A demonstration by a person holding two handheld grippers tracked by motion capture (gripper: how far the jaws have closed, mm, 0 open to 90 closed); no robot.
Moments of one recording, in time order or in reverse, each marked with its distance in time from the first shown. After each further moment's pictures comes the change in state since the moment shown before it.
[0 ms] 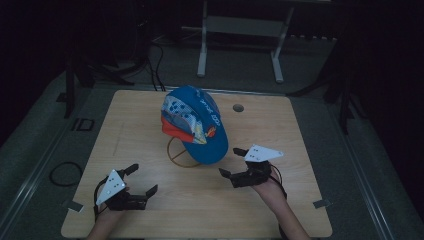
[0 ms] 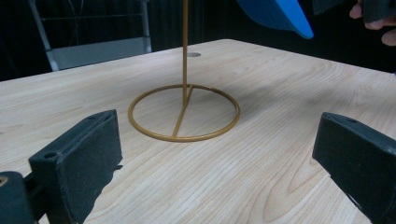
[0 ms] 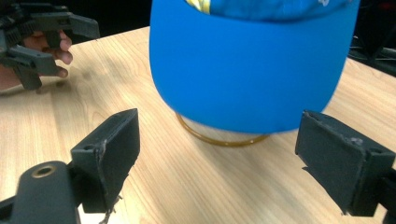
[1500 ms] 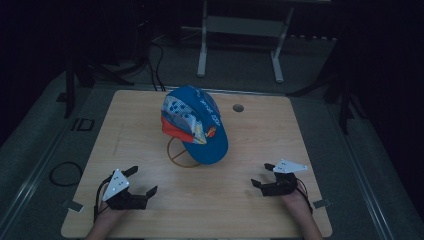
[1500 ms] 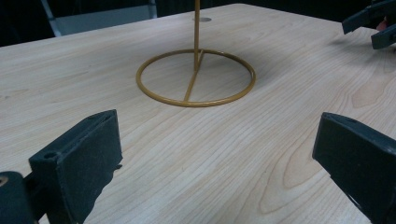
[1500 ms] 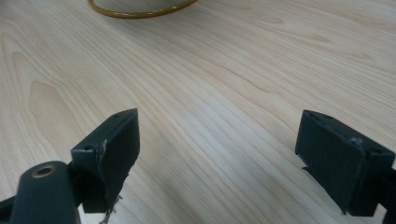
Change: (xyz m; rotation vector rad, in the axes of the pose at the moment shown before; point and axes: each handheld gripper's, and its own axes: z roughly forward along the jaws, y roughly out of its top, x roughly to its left) left arm 0.005 -0.010 0.006 0.126 0.030 0.003; right arm -0.062 -0.113 -0.036 0.139 -0.121 0.112
